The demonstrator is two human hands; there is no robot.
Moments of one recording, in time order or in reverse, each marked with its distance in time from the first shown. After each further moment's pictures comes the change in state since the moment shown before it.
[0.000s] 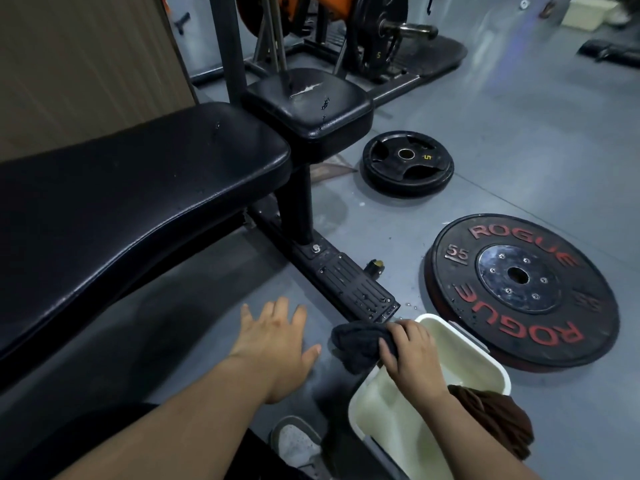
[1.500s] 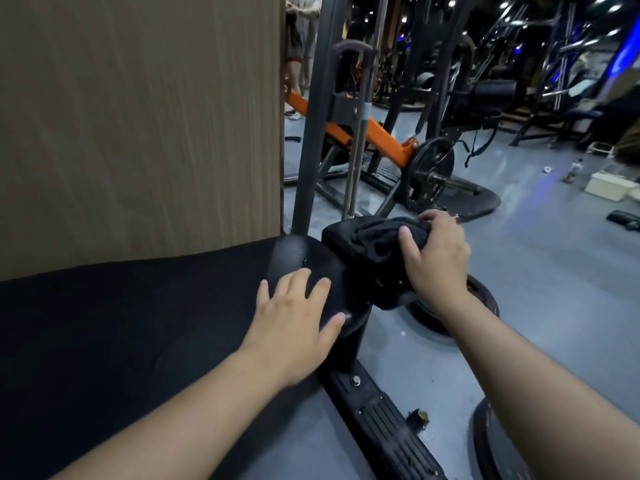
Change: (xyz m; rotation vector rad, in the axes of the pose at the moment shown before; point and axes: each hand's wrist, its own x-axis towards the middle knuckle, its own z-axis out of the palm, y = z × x) left_hand 0.039 -0.131 -0.143 -0.212 0.690 -0.094; right_hand 0.336 -0.204 -0.186 0.191 0.480 -0.089
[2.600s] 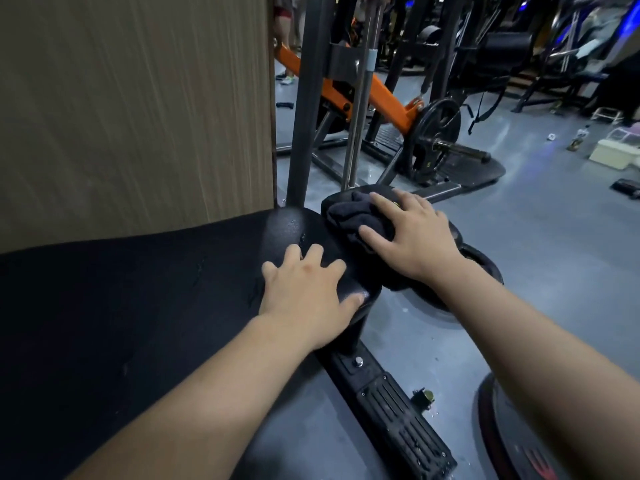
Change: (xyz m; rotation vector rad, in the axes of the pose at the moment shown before) left_hand 0.047 0.006 0.021 0.056 -0.056 -0.064; right_hand 0.009 0.003 0.046 -0.363 -0.447 -0.214
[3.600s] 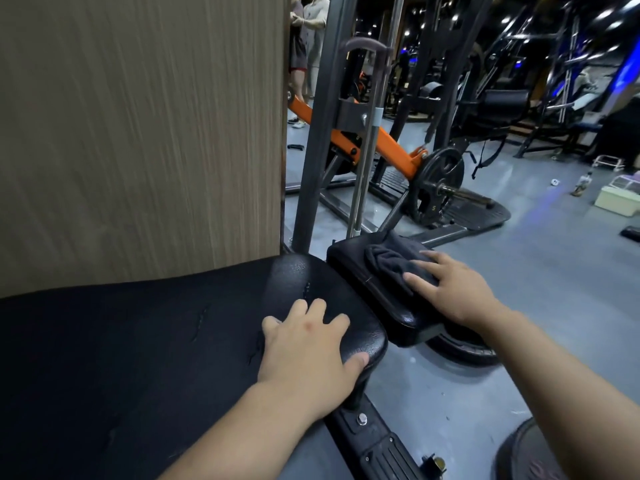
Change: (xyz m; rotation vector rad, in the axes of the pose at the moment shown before) left_hand -0.003 0.000 -0.001 -0.023 0.030 -0.023; right_hand 0.018 0.069 0.005 0.151 -0.142 0.069
